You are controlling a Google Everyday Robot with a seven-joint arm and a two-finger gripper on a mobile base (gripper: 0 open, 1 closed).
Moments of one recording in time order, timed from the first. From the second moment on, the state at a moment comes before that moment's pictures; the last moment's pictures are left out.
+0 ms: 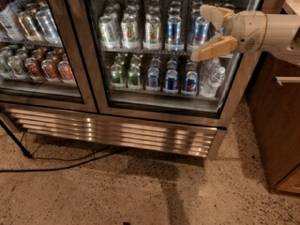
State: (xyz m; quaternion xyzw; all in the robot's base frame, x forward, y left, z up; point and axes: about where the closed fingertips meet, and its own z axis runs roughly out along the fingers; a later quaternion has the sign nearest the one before) arm 0.622 -0.127 0.995 -0.50 0.53 0.35 0.59
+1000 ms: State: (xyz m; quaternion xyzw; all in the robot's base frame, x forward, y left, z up) arm 0.601 -0.125 0.995 -0.49 0.56 0.30 0.60
